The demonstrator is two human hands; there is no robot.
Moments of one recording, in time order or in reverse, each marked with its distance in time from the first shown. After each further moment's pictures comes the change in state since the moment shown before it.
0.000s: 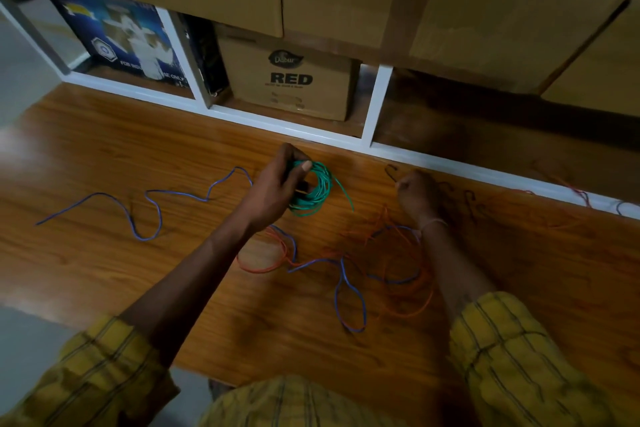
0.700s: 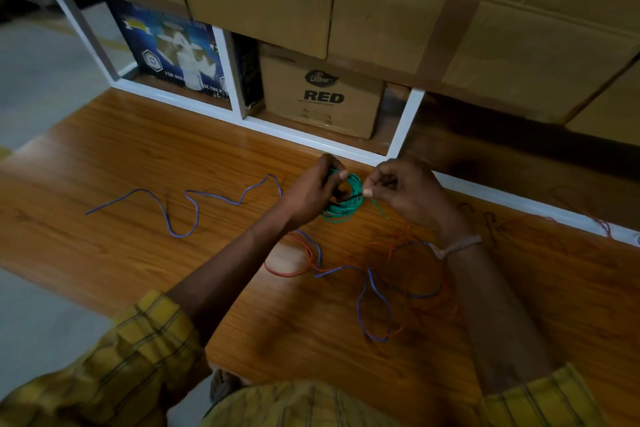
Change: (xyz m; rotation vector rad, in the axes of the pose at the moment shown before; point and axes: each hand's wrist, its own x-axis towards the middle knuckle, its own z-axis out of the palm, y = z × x) left_hand 0.001 0.016 -0.006 0.039 -0.068 -0.020; right_hand -0.083 -0.106 -0.059 0.293 -0.230 -0.629
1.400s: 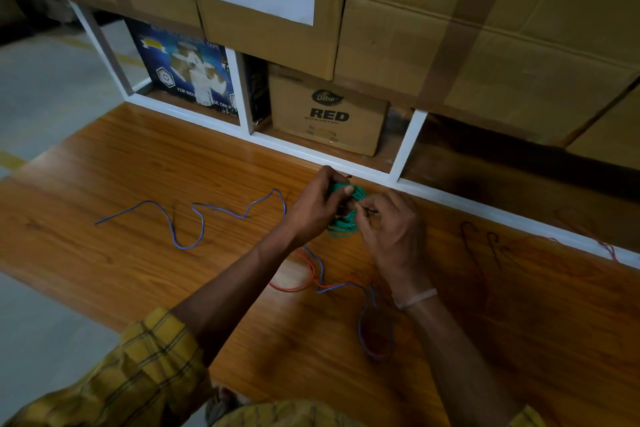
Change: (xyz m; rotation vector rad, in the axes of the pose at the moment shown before) left_hand -0.003 0.001 0.004 -0.121 0.109 0.043; right_hand -0.028 -0.011 0.062 -0.357 0.594 -0.258
